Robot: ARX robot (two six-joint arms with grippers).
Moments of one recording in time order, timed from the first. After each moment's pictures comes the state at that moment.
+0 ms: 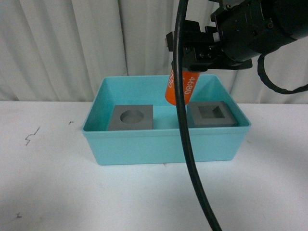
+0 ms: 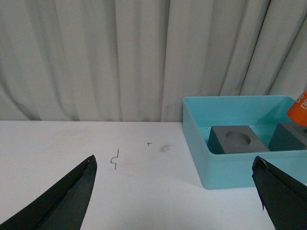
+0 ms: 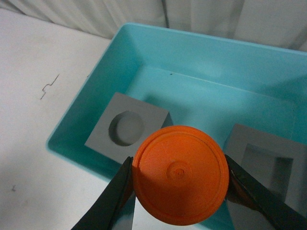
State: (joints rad) left arm 0.00 0.01 0.01 0.00 0.00 -0.01; right arm 0.36 1.83 1.26 -0.03 -0.24 0.03
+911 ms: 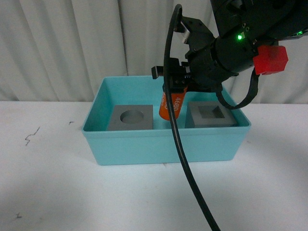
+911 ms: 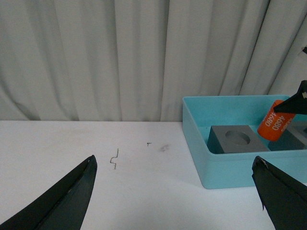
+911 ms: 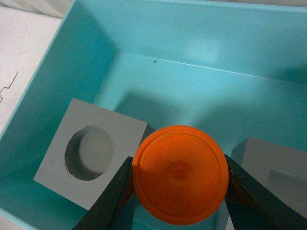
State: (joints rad) left arm 0.00 0.01 0.01 0.00 0.00 -0.01; right arm 0.36 2.15 1.52 -0.06 -0.21 0.09
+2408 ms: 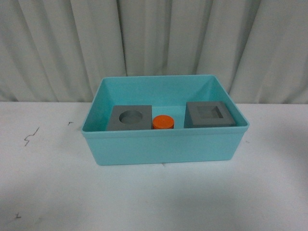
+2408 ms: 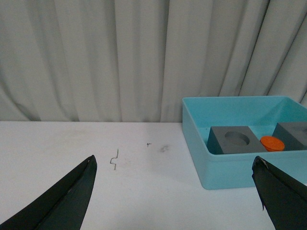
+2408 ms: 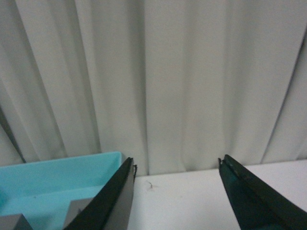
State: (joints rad) left arm 0.00 0.01 0.01 0.00 0.00 -0.01; right arm 0.16 1.23 0.49 0.80 0.17 0.03
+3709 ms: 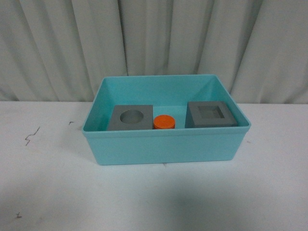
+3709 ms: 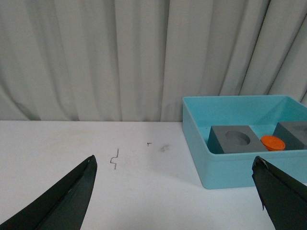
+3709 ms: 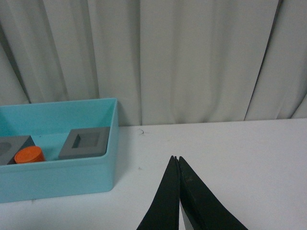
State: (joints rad) left arm 0.00 0.01 0.01 0.00 0.00 -0.01; right arm 0.00 0.60 0.01 0.58 0.00 0.00
